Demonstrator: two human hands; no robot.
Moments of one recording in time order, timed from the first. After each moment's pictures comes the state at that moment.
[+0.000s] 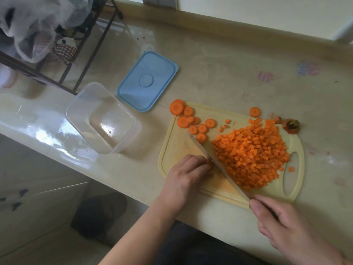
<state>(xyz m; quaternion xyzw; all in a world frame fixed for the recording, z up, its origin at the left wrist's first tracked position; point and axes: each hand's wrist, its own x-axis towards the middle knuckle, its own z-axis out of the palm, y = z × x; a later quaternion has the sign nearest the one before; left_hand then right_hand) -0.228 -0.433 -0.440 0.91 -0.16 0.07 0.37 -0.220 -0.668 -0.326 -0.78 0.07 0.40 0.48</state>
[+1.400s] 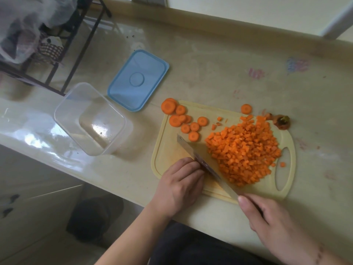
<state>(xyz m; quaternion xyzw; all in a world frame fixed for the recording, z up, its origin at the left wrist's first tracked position) -0.240 -0.437 -0.444 0.91 -0.19 0.13 0.35 -0.223 -0.660 -0.328 -0.84 -0.02 0.35 0.42</state>
